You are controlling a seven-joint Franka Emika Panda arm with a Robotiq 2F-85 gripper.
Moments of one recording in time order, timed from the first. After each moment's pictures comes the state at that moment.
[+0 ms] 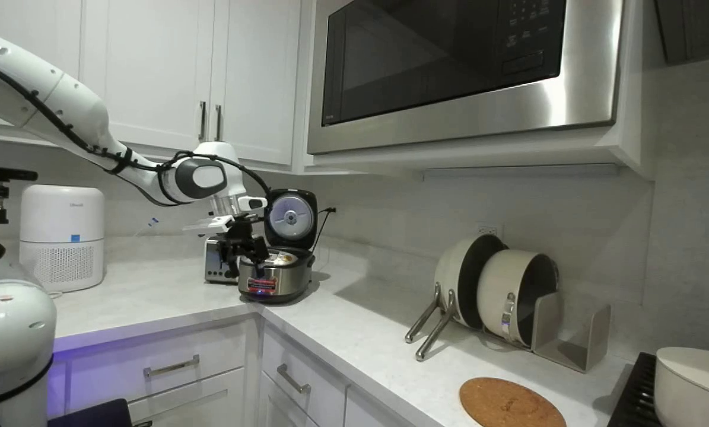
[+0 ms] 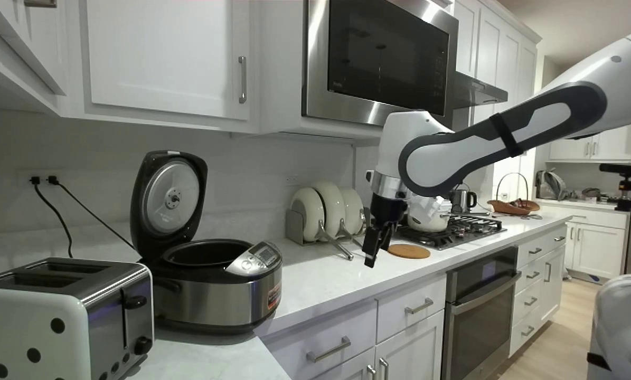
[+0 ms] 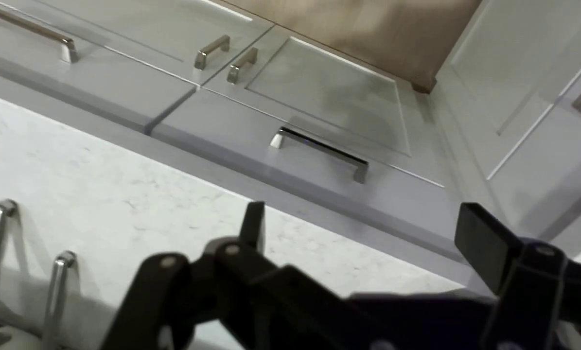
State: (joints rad) arm 0.15 -0.59 0.06 -2.59 -0.15 2.25 -0.09
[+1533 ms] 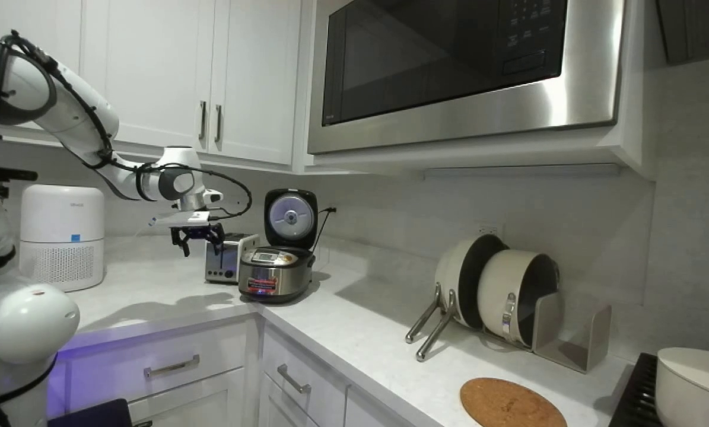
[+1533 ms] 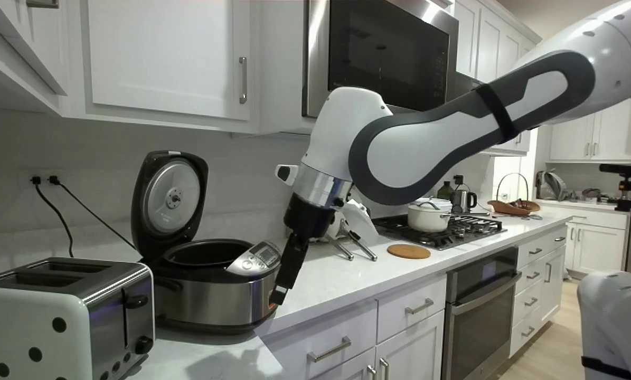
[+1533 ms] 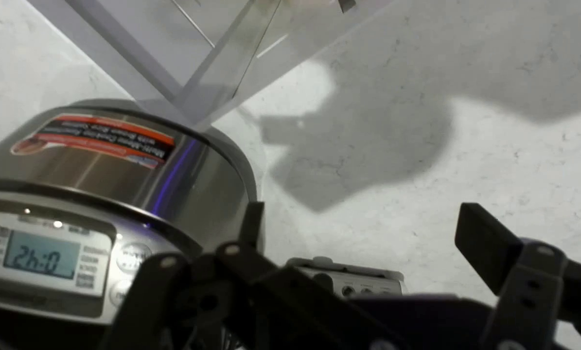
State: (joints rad) arm 0.45 -0.36 0.25 -2.42 0.08 2.44 -0.27
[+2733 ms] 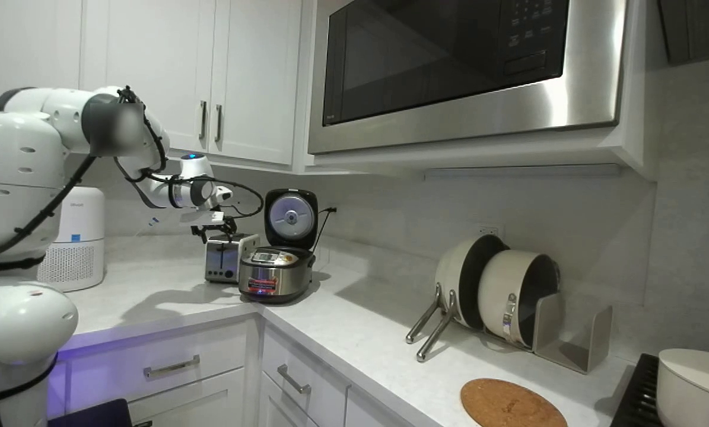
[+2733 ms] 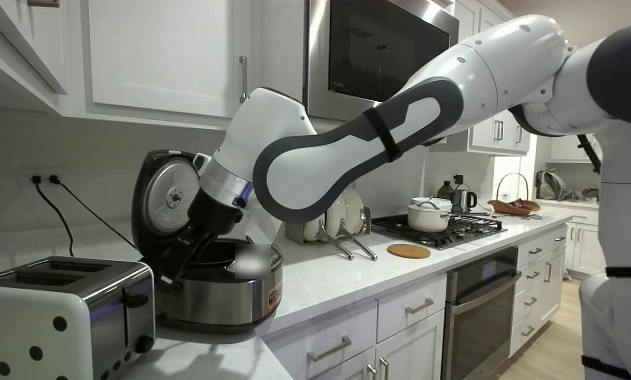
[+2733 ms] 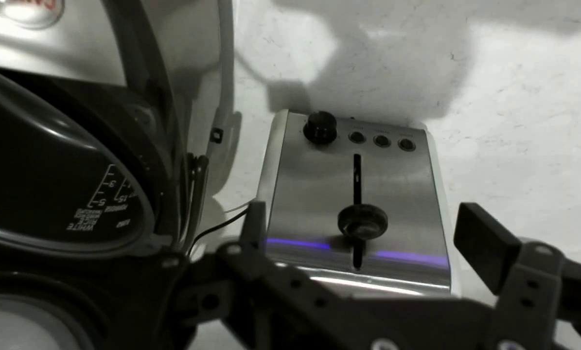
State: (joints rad) arm 0.42 0.06 0.36 -2.03 -0.13 2.65 -0.08
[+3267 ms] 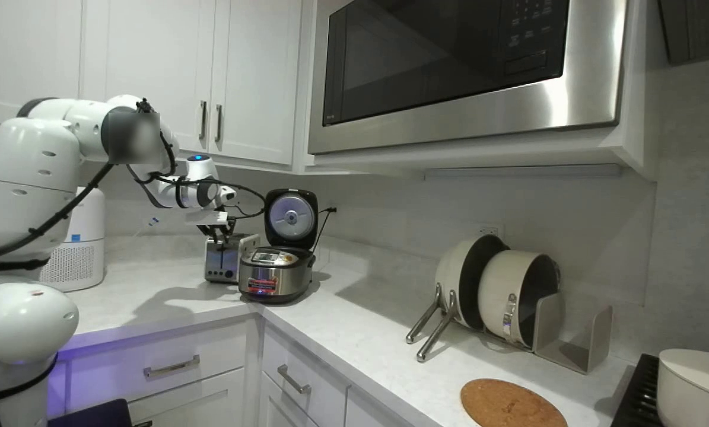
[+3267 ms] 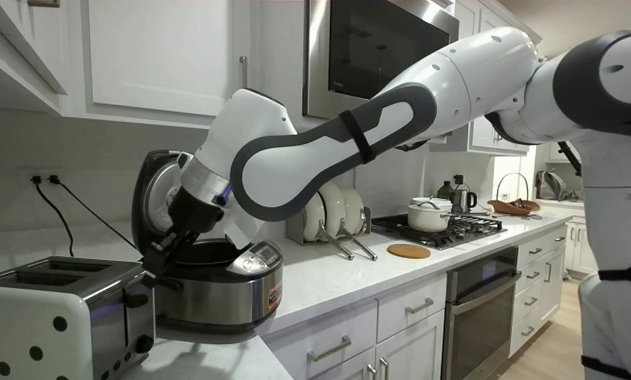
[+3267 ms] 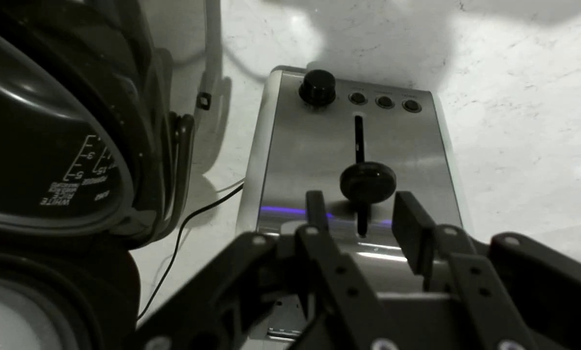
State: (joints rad) arm 0.43 0.15 0.36 -1.92 -0.14 2.65 -0.07
